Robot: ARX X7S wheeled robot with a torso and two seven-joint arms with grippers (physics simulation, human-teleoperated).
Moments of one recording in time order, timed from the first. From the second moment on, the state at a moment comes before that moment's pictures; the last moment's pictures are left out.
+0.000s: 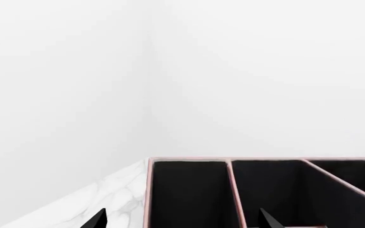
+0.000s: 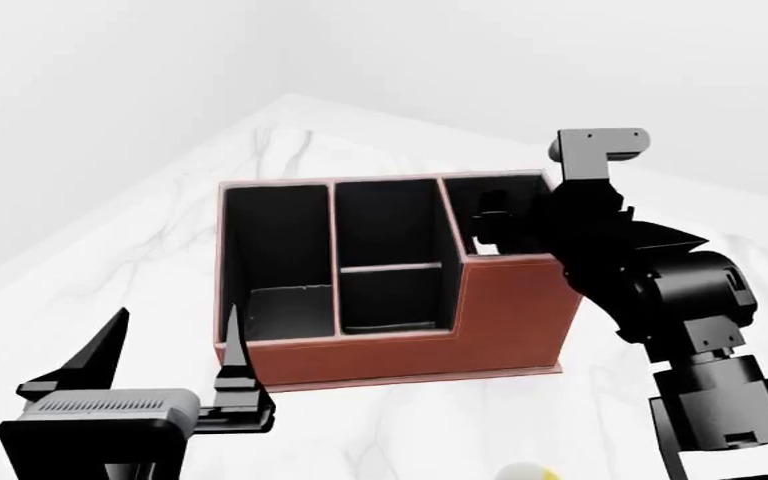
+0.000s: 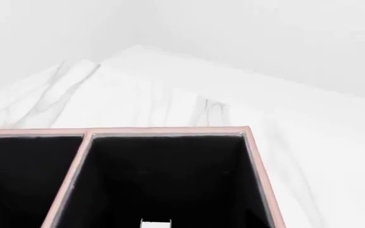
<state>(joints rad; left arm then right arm) 0.10 -0.48 0.22 0.76 -0.41 -0.29 -0.52 1.07 0.32 -0.38 0.49 0.62 0.80 0.14</state>
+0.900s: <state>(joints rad) 0.10 -0.49 0.23 0.77 -0.41 -0.28 -0.53 0.98 0.42 -0.31 0.06 0.51 0.45 0.26</state>
